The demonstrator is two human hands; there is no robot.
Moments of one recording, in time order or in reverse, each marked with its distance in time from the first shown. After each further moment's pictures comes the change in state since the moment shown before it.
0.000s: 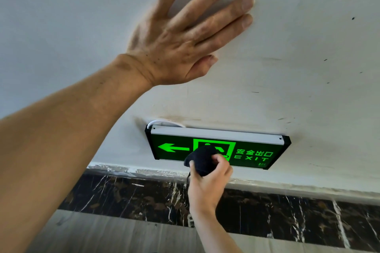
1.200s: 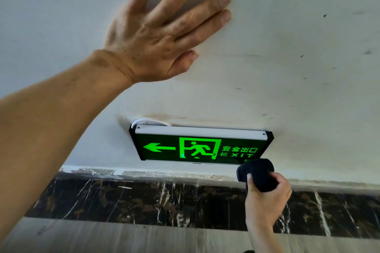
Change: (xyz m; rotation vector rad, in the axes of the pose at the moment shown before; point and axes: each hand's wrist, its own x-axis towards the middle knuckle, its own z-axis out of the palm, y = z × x) left_hand -0.003 -0.001 0.004 0.039 0.028 -0.001; right_hand 0.055 0.053 -0.120 -0.095 0.289 0.177
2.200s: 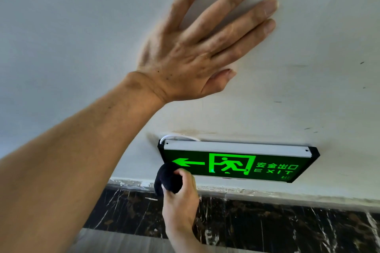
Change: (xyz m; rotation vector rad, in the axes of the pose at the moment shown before) left_hand 0.005 0.004 -0.001 -0.066 0.019 -0.009; right_hand -0.161 -0.064 0.147 -0.007 -0.567 -0.166
